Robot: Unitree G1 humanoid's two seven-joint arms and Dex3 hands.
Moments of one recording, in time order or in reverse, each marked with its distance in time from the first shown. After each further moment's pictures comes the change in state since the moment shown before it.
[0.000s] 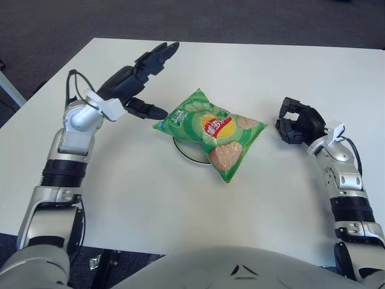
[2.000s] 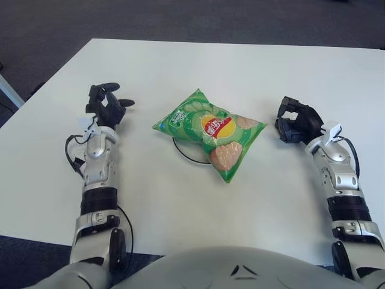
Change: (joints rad) left arm 0.214 -0.432 0.259 -0.027 -0.323 0.637 0.474; right arm 0.002 0.025 0.013 0.004 -0.029 -0.036 -0.068
